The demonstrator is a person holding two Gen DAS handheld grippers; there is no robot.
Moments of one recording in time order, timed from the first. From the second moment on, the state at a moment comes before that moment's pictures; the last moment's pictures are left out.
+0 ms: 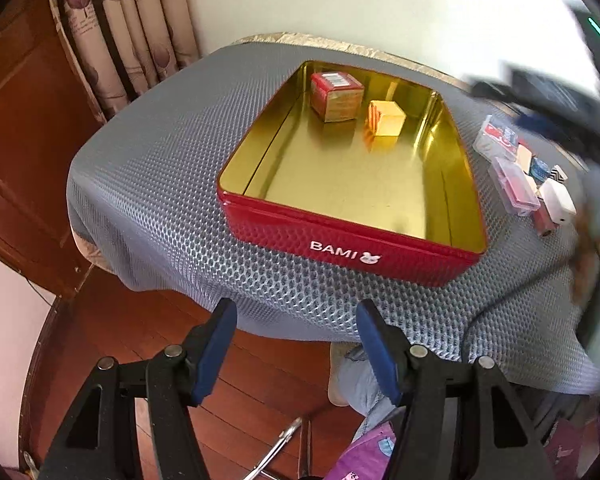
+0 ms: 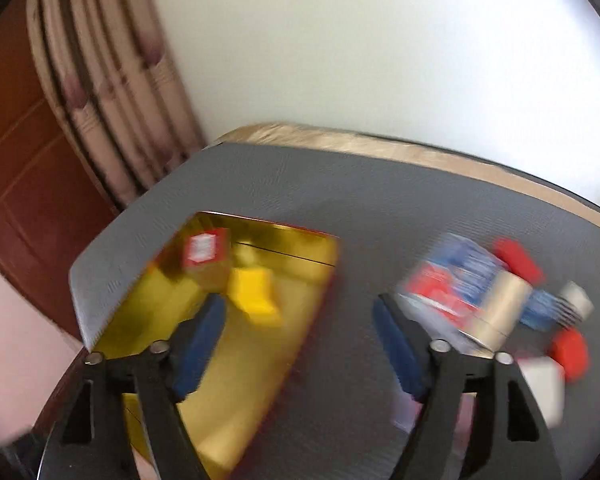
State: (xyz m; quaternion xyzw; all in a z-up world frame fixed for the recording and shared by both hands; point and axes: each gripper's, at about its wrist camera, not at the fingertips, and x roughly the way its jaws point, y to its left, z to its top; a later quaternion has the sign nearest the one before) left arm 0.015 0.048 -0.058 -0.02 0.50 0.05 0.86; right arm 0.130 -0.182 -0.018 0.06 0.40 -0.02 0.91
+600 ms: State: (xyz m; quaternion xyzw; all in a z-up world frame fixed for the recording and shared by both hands) left arm 0.004 -0.063 -0.032 0.04 0.49 -0.14 0.86; right arm -0.050 -0.429 -0.047 0.03 0.43 -0.31 0.85
